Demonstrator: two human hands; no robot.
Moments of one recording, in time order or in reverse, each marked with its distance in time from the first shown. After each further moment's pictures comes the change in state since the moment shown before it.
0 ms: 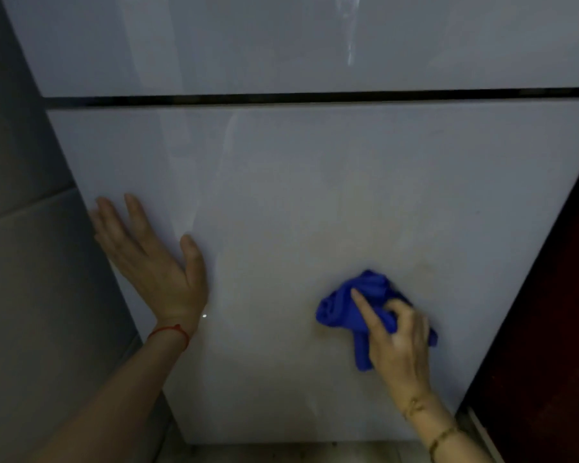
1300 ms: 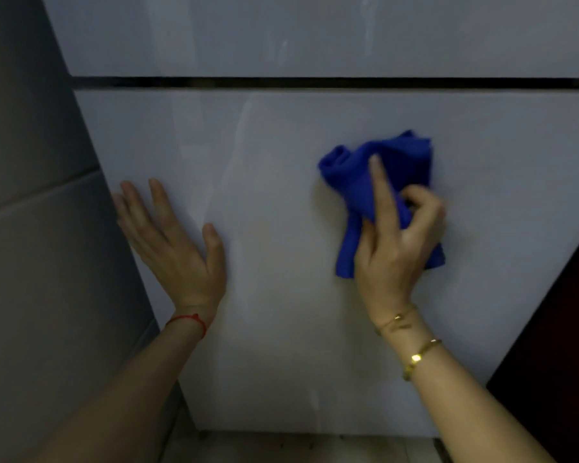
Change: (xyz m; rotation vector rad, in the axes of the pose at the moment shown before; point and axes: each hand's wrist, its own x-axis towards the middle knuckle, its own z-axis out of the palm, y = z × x) left_hand 0.001 0.002 -0.002 0.013 -0.026 -0.019; right_hand 0.149 -0.052 -0.020 0.230 0.346 0.238
